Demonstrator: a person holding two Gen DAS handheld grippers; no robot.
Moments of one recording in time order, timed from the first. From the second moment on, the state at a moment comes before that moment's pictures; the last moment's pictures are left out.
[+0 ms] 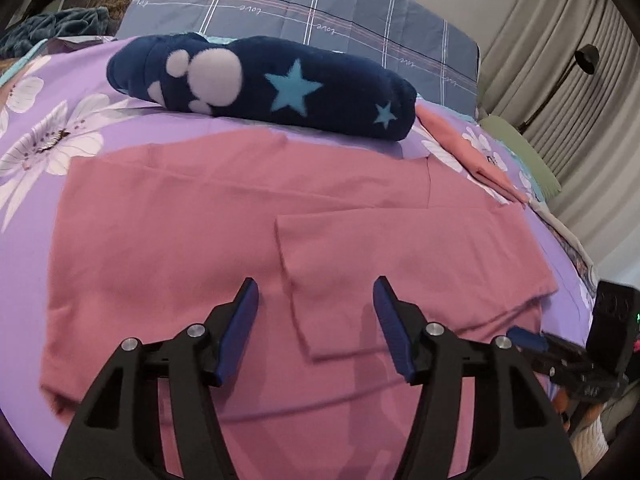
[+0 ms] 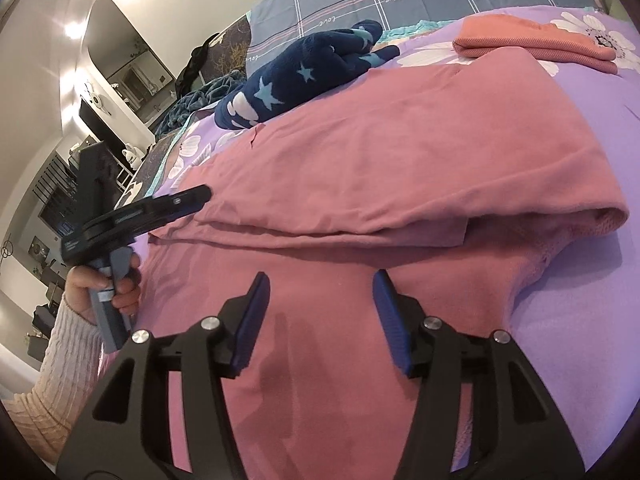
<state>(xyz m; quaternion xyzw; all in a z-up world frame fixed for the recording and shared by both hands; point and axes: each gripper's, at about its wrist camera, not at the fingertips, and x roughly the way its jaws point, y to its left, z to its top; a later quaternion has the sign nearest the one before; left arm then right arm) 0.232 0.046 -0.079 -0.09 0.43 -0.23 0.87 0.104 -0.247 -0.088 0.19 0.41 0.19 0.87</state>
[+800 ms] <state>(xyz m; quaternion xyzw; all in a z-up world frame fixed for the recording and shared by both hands) 0.217 0.098 -0.051 0.03 0.39 -0.10 0.92 0.104 -0.246 -0.088 0.20 0.41 0.19 0.87</state>
